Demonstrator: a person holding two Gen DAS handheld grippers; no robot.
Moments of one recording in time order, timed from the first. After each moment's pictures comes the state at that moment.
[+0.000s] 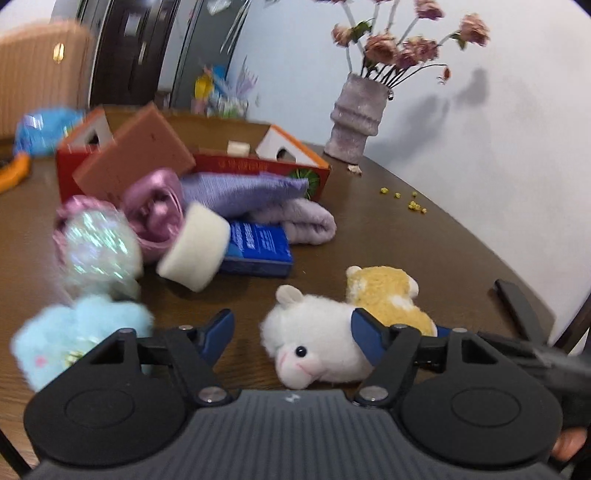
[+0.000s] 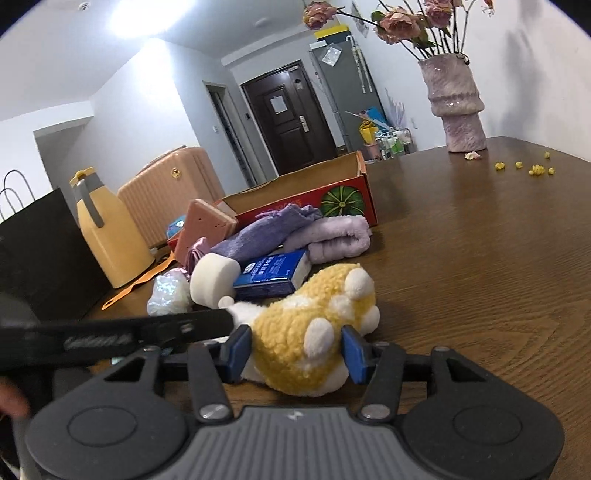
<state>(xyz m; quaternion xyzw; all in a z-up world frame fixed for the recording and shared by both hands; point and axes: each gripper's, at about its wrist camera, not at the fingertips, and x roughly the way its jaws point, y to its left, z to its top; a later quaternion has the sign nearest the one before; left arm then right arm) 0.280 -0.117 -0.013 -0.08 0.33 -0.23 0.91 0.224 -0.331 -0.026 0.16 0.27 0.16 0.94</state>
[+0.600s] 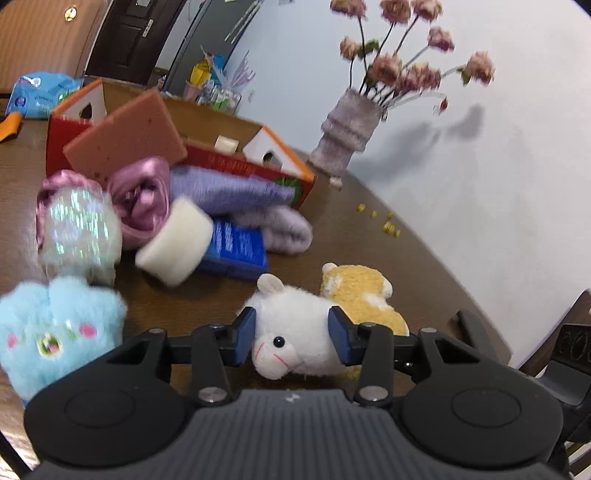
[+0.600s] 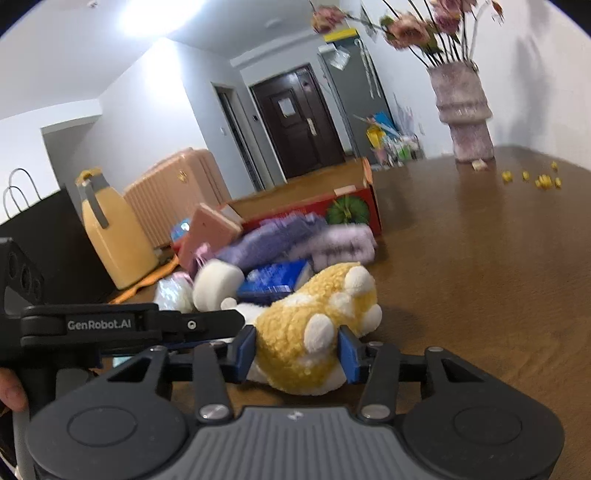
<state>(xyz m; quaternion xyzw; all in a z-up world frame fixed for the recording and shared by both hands) 0.280 -0.105 -0.001 -0.16 0.33 -0.26 0.89 0.228 -0.335 -0.008 0.15 0.25 0.18 0.94</state>
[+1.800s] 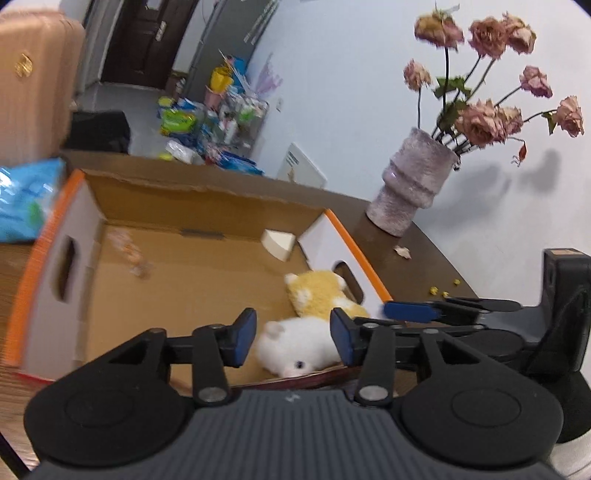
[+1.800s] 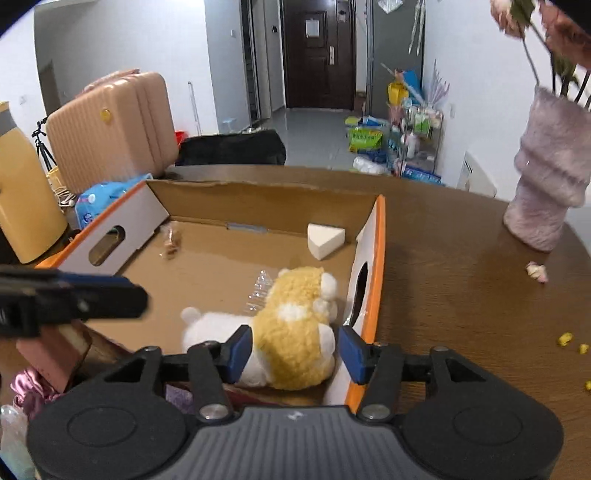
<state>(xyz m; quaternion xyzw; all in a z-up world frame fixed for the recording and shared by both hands) 0.496 -0.081 0.059 -0.12 0.35 -0.21 0.91 0.520 -0.297 0.045 -0.02 0.37 0.16 0.91</state>
